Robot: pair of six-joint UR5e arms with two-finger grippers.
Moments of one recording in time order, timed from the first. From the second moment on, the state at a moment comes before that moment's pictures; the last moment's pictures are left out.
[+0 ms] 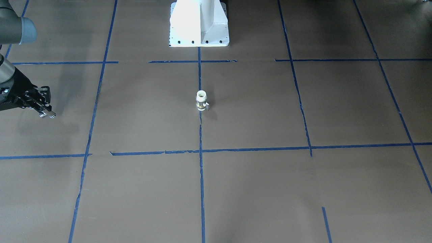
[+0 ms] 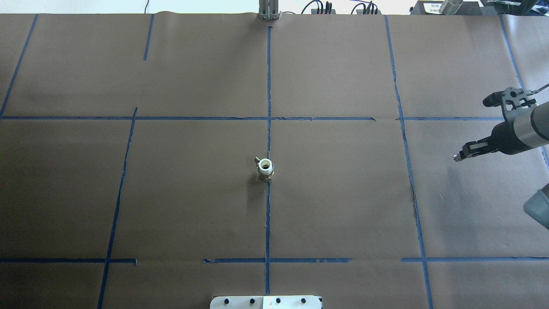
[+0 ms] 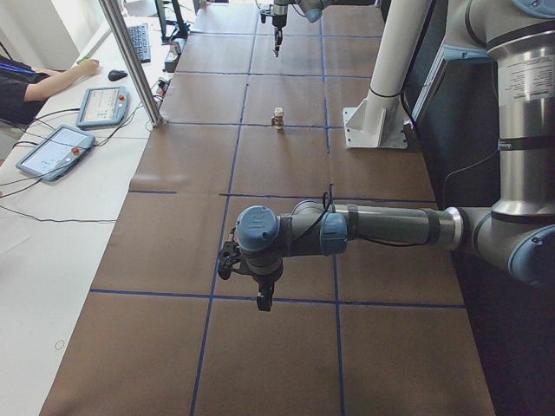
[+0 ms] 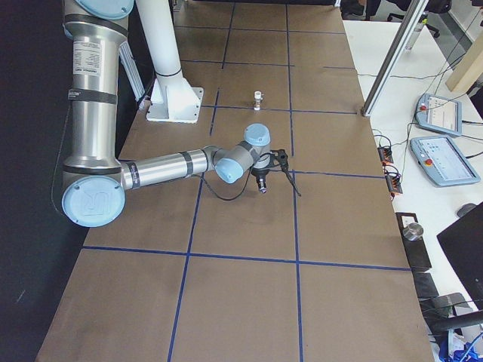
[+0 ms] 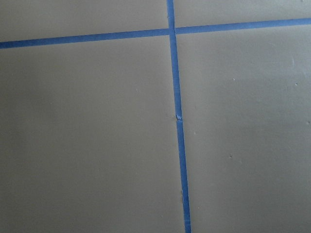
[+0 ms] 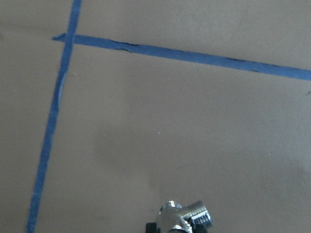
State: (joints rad) left arm -1.60 -1.41 -1.76 -1.46 -2.39 0.16; right arm 0.94 -1.59 1.82 -1.13 2.14 0.70
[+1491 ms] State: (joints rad) left arm -1.59 -1.41 -1.75 -1.47 -2.38 0.11; right arm 0.57 -0.81 1.87 -1.84 1.88 1.49
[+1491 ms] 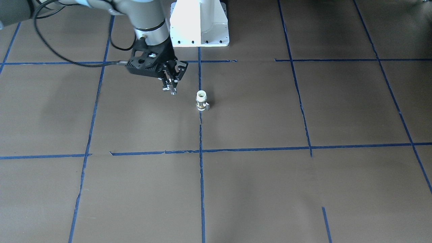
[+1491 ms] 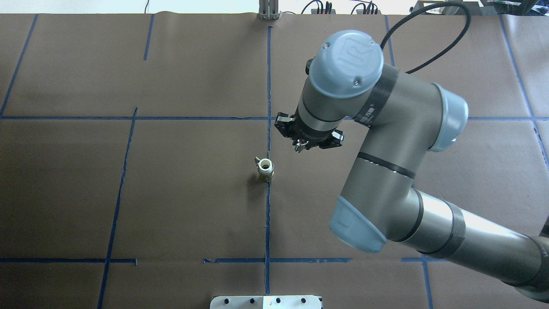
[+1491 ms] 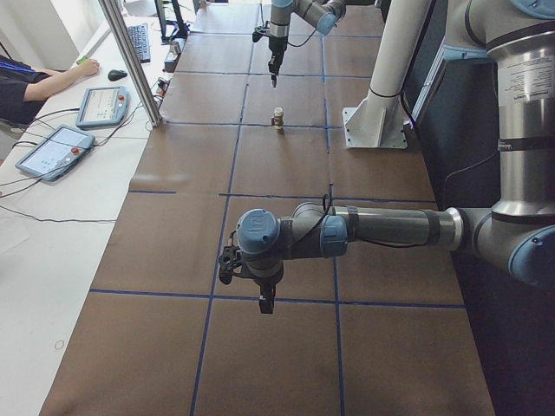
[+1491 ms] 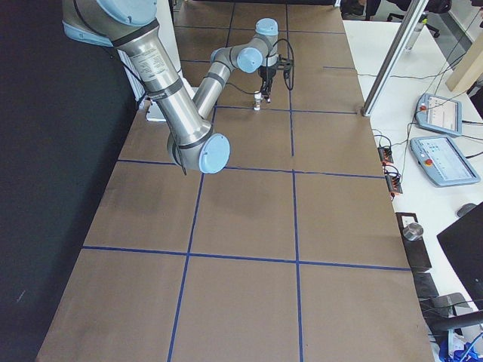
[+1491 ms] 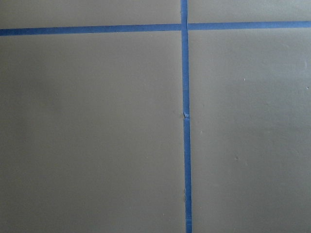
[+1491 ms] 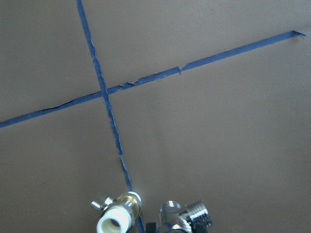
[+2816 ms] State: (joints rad) left arm -1.59 -1.41 -1.75 -1.47 -2.38 0.10; right arm 0.48 -0.62 1.62 -1.87 1.81 1.56
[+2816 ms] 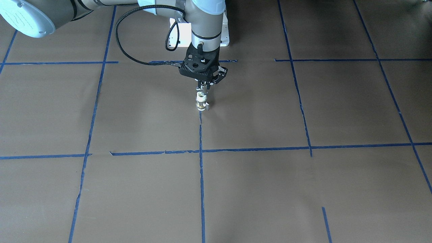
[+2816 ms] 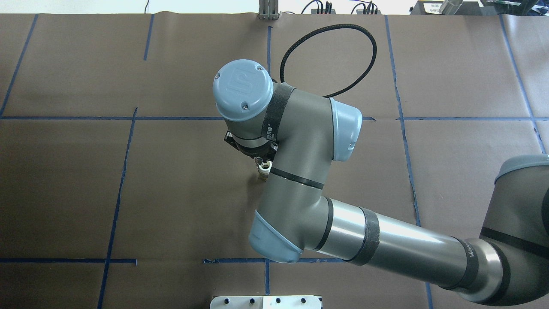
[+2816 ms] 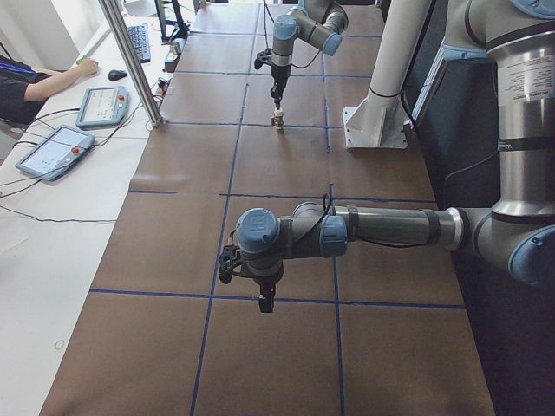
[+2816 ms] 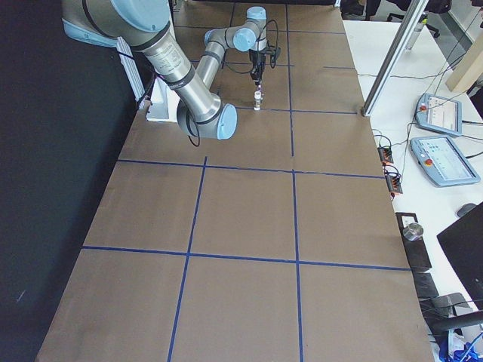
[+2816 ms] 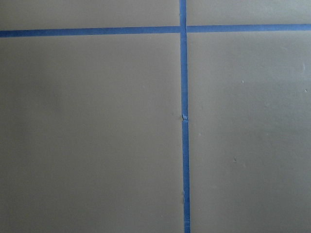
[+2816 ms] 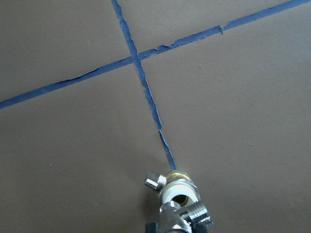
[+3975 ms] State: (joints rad) left arm -1.59 -1.41 -1.75 -1.47 -2.38 0.10; right arm 0.48 -0.63 1.62 -1.87 1.79 1.56
